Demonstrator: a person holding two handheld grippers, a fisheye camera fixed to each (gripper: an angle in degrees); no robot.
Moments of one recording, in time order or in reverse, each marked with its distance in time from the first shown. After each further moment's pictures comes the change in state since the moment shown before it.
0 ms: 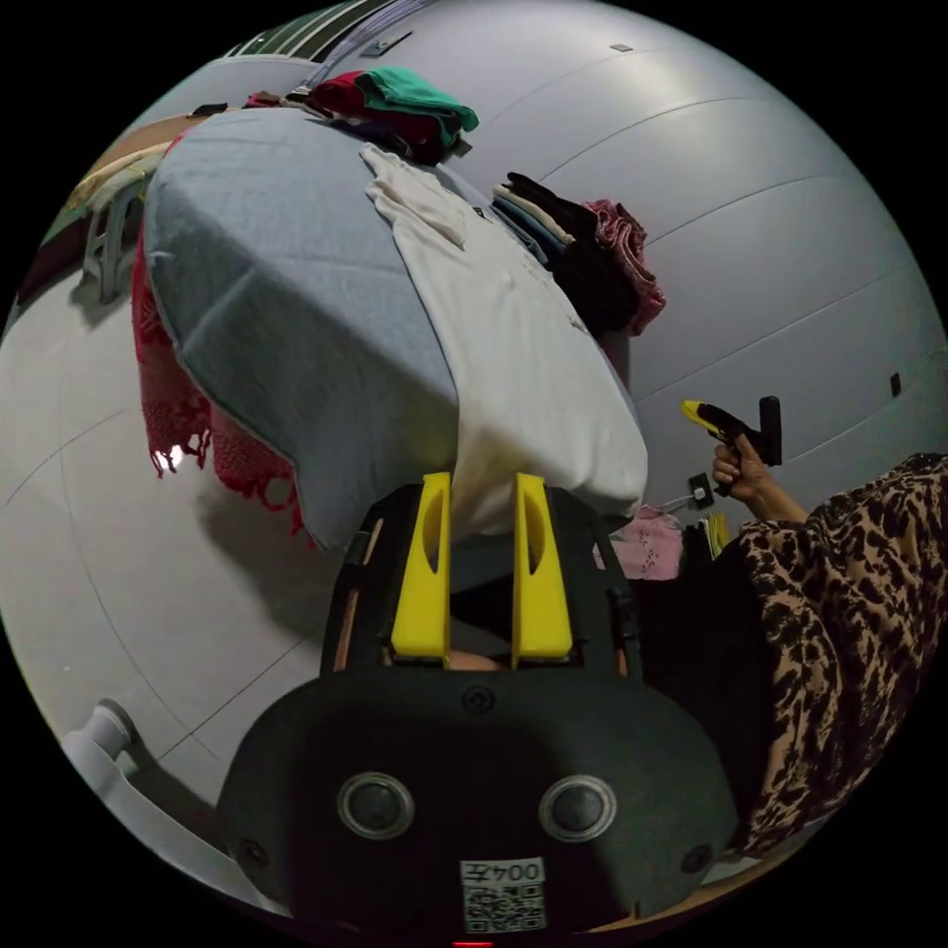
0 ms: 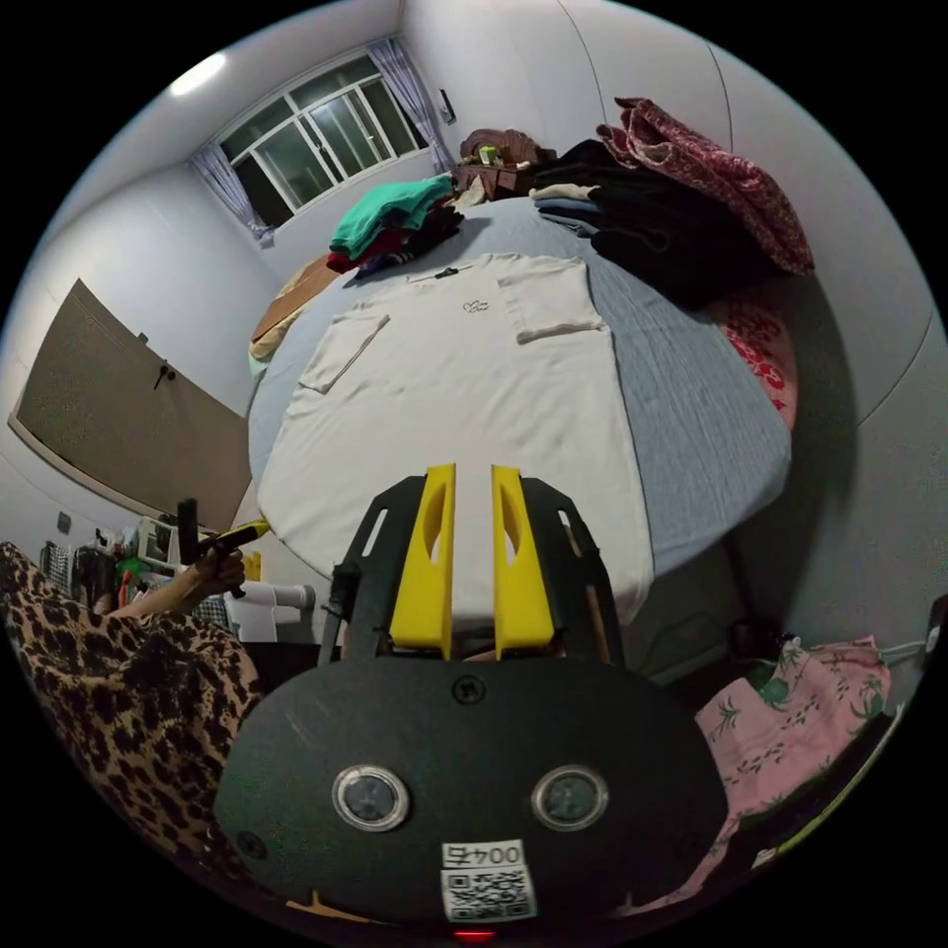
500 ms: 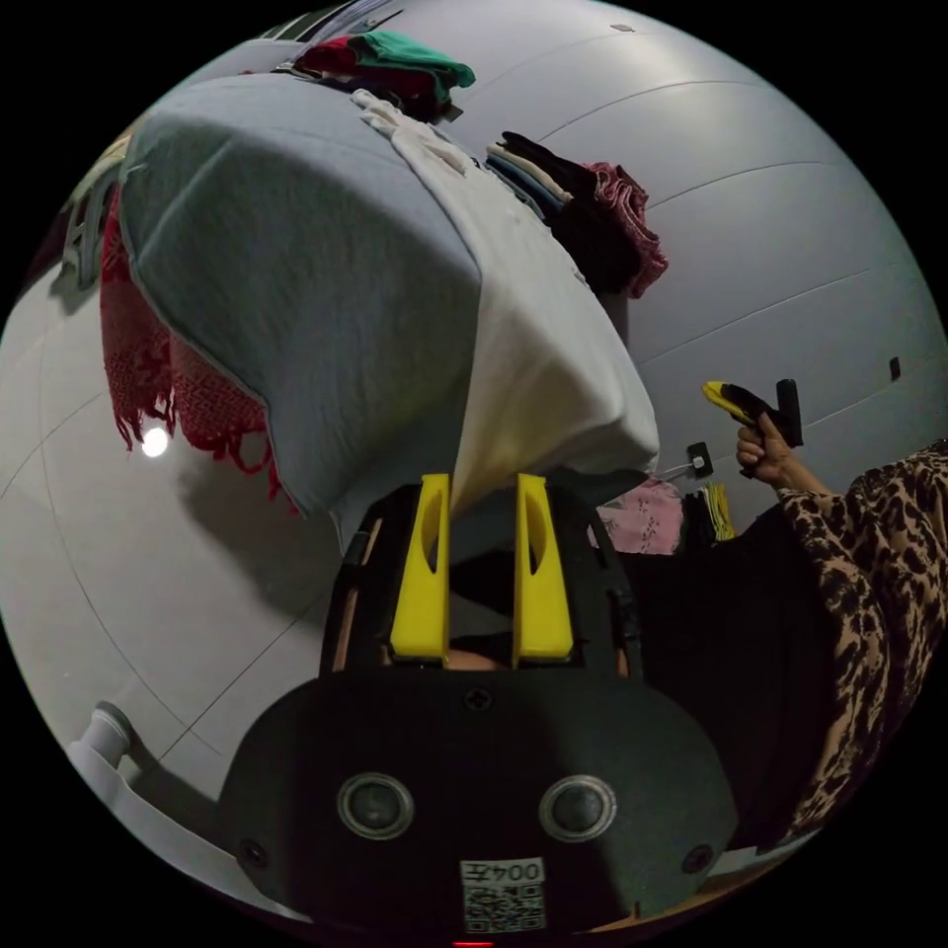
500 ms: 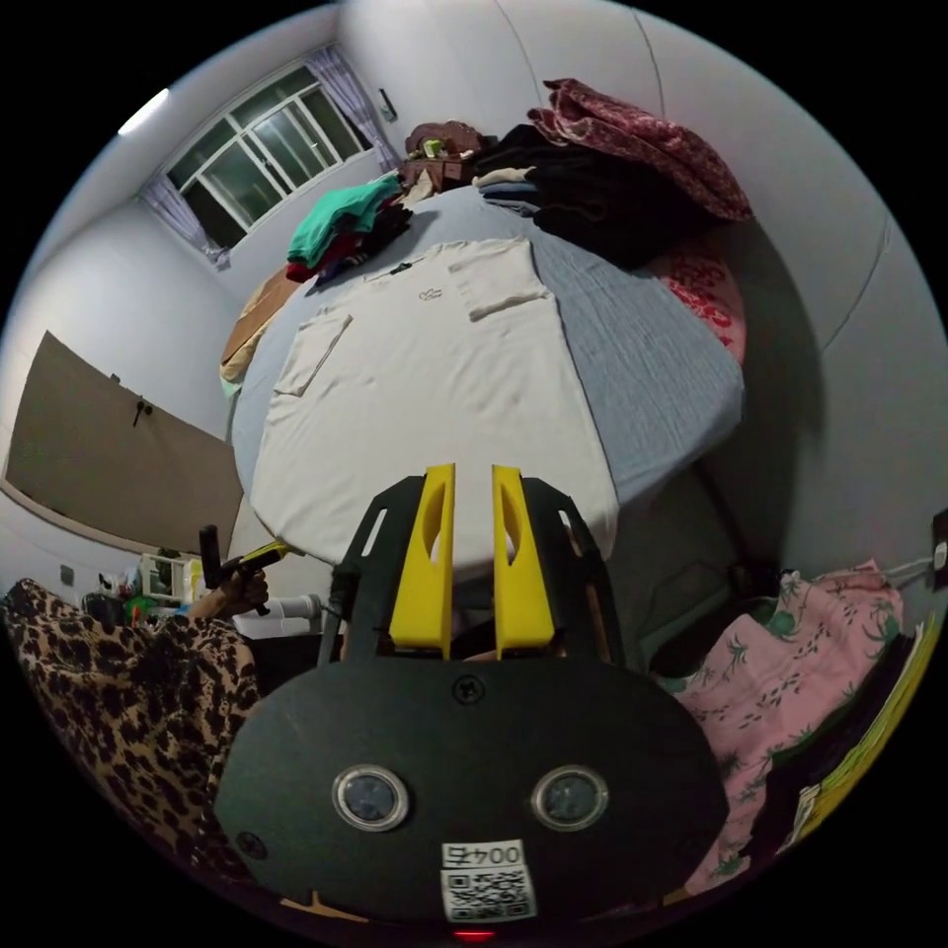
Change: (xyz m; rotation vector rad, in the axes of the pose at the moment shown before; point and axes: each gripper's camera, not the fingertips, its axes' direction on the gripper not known) left arm -0.033 0.047 0.025 -0.100 0.005 0.003; right arm 0.038 0.067 -0.032 -0.033 0.021 0.169
